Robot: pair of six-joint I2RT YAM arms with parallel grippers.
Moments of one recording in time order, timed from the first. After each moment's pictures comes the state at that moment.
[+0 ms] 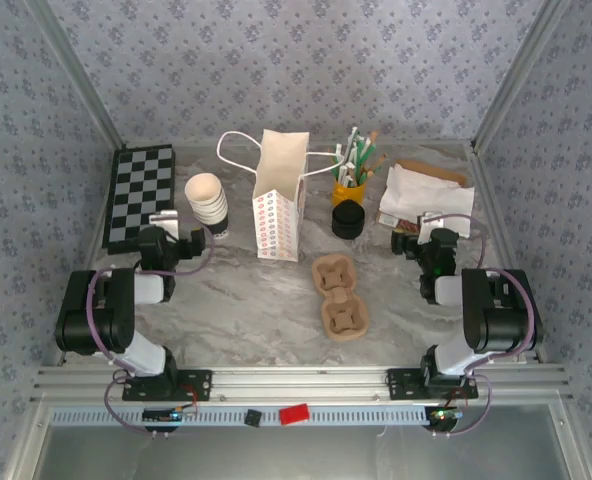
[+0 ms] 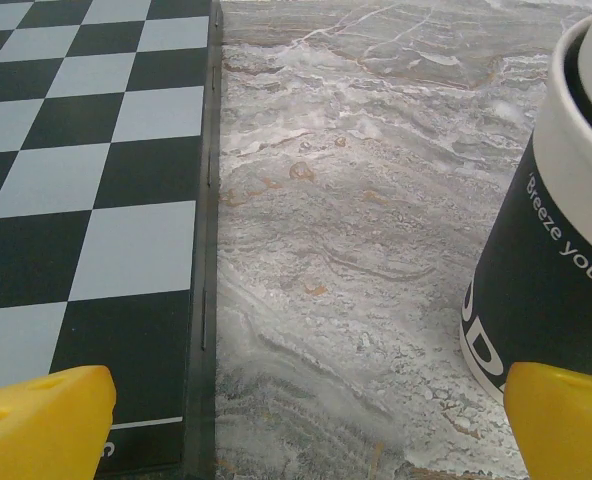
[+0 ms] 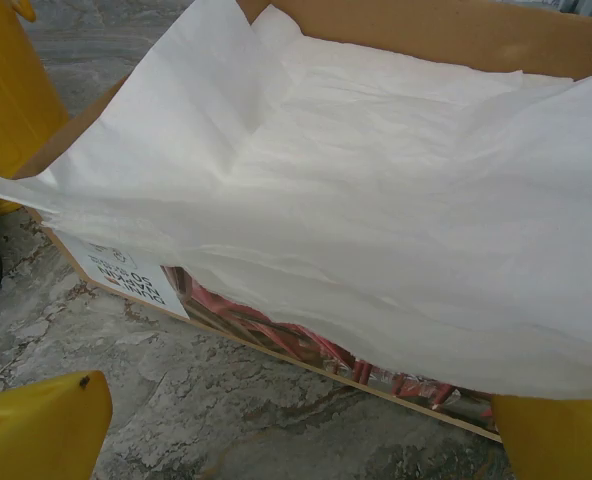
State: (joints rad) left arm 0.02 1.53 0.39 0.70 0.01 -0.01; right arm -0.03 1.52 0.36 0.73 -0.02 -0.04
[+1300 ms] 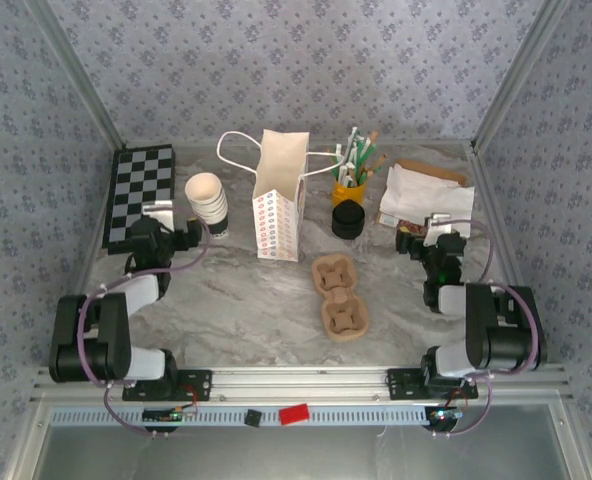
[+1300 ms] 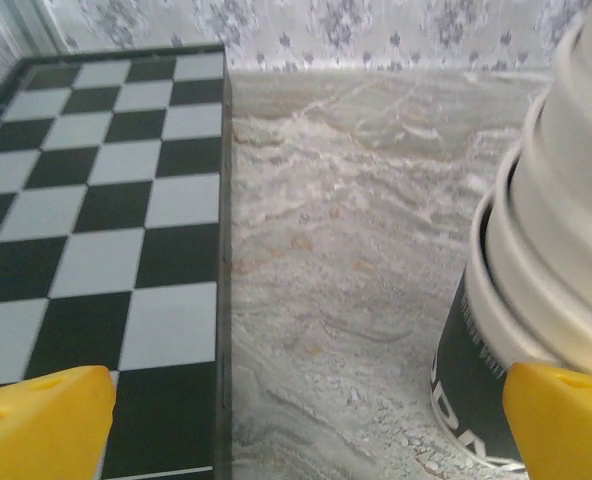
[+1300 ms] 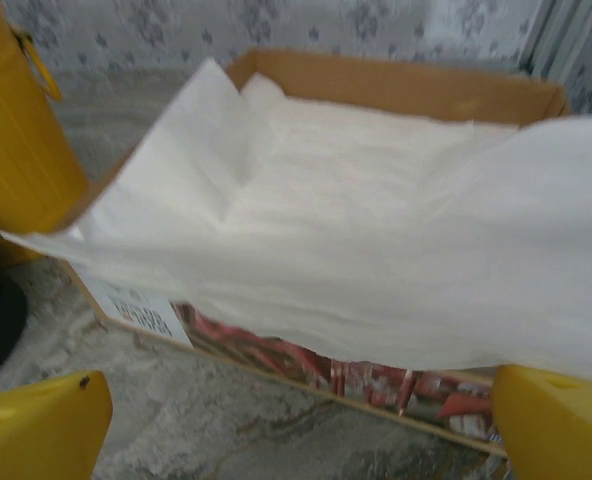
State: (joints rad) left arm 0.02 1.33 0.45 0.51 0.01 -0.01; right arm -0.06 1.39 0.29 0.79 -0.03 -0.01
